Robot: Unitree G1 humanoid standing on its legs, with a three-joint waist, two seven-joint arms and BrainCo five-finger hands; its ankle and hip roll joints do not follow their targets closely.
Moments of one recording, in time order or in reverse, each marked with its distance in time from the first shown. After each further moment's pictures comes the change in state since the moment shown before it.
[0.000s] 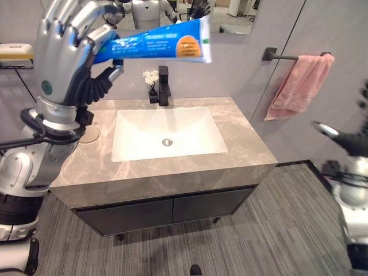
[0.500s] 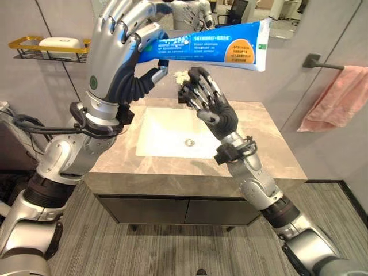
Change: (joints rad) left arm -0.109 -0.177 -0.171 0.022 -0.097 0.009 0.003; right arm -0.433 0.405 0.547 0.048 0.716 0.025 0.347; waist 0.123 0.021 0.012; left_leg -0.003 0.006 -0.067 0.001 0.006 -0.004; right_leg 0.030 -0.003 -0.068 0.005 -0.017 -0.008
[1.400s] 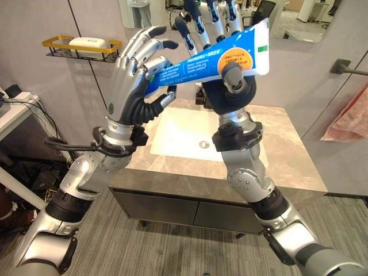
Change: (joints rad) left arm 0.130 -0.085 -0.029 -0.018 -0.080 -0.040 -0.006; right arm -0.087 0.092 -0.030 -0.182 0.076 -0.133 -0.004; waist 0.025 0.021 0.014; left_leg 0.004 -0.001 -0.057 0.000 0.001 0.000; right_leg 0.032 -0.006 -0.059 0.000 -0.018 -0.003
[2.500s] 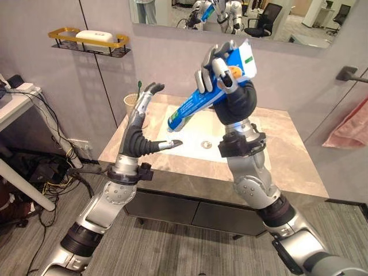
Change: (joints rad) left arm 0.362 -0.114 0.027 -0.017 -0.405 -0.037 -0.140; right arm 0.095 -0.059 -0.001 0.002 -0.043 0.005 -0.043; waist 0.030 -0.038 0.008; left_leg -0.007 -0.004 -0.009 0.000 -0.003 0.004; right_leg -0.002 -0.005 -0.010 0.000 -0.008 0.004
